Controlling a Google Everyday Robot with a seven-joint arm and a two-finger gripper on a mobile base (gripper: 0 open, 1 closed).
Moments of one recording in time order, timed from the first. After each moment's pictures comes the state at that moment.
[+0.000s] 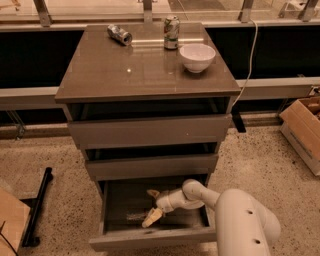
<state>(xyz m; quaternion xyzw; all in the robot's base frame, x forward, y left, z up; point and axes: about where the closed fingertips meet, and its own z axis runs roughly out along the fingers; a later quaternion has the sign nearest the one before) 0.591 0.052 0.223 -0.53 0.67 0.41 0.31</state>
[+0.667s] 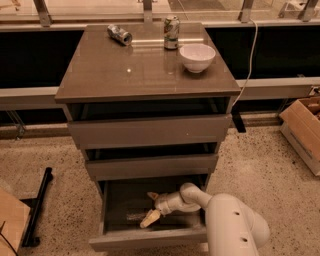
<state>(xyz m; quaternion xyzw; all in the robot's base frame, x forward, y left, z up) 0.603 0.057 0.181 -0.50 0.70 0.41 0.31</state>
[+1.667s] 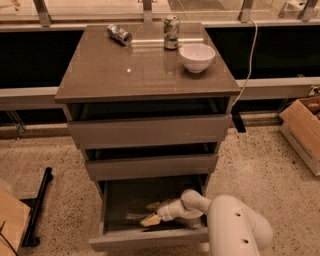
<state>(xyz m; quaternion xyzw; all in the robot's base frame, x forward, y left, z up) 0.585 0.045 0.149 -0.47 0.74 0.40 0.28</state>
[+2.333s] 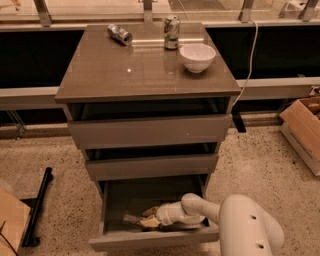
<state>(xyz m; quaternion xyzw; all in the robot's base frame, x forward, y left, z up) 0.564 0.050 0.170 -0.47 0.74 0.39 0.29</state>
